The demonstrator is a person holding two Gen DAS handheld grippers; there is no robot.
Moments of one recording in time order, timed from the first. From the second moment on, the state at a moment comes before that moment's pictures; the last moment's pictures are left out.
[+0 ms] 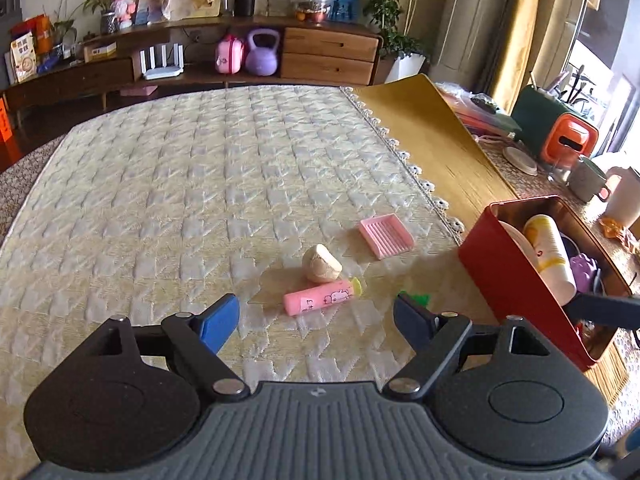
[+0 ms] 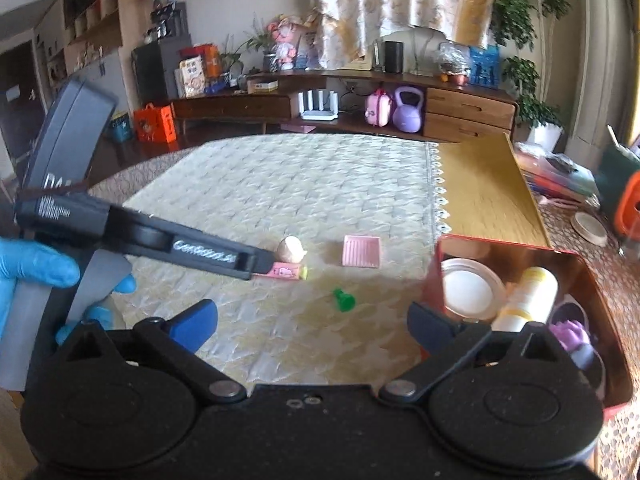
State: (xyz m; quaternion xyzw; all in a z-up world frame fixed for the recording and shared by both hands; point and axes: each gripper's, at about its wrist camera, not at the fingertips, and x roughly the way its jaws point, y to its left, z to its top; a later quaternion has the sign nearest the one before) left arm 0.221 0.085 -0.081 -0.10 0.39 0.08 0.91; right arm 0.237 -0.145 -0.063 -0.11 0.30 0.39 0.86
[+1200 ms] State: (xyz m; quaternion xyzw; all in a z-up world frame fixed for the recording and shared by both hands) left arm 0.269 0.077 -0.127 -0.12 0.40 0.11 0.90; right arm 0.305 -0.092 -0.127 -0.13 0.36 0.33 0.86
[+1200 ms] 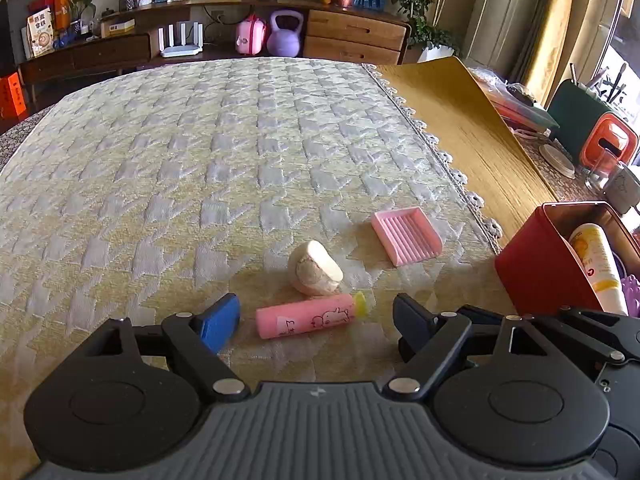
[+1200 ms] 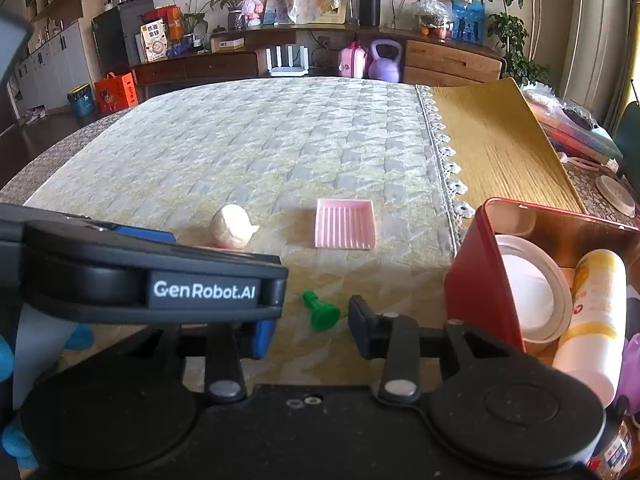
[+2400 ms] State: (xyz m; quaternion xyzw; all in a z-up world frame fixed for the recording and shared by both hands) left arm 0.215 0.064 -0.081 -0.10 0.37 0.09 0.92; right arm 0.261 -0.139 -0.072 -0.09 0.34 0.33 0.87
